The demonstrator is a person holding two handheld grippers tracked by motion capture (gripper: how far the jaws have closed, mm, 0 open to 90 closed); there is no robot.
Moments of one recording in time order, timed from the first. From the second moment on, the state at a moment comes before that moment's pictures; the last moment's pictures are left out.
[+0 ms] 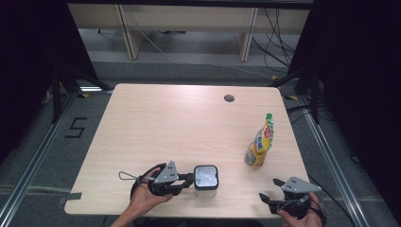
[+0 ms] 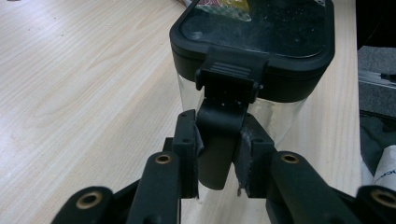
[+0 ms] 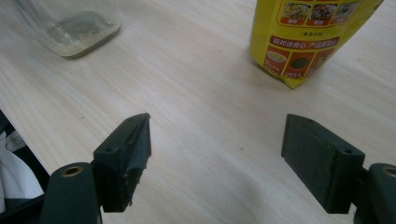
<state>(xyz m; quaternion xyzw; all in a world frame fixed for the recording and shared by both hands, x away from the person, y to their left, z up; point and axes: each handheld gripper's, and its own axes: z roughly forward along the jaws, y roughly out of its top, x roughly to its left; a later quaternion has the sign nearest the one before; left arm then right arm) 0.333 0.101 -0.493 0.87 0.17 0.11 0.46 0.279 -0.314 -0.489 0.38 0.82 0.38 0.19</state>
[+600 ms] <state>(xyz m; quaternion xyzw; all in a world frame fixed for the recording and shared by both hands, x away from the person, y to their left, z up) 0.323 0.126 -0.469 0.84 0.24 0.08 0.49 0.278 -0.316 -0.490 0.38 0.82 0.39 0.18</state>
